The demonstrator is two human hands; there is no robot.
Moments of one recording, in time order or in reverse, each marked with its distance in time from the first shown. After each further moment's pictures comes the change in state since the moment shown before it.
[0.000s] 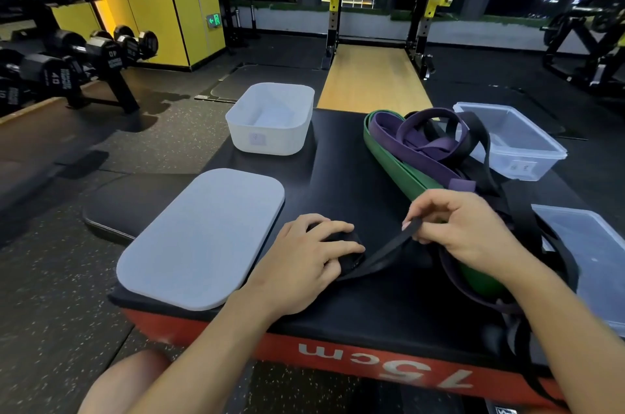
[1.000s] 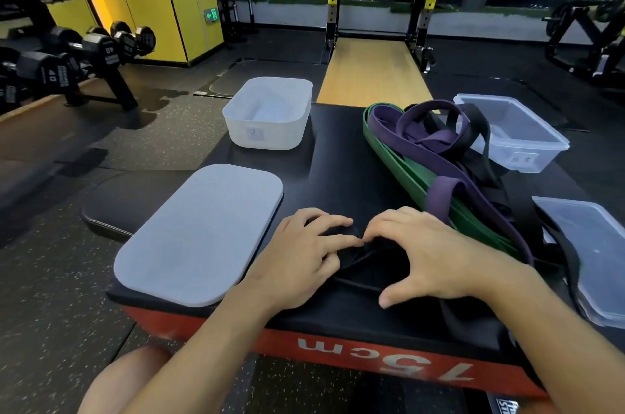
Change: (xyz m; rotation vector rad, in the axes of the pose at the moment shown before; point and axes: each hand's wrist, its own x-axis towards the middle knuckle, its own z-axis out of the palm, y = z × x) left_hand 0.000 0.001 -0.002 -0.015 -0.008 0.001; right_hand -0.006 -0.013 0.023 -0.704 -0.463 -0.214
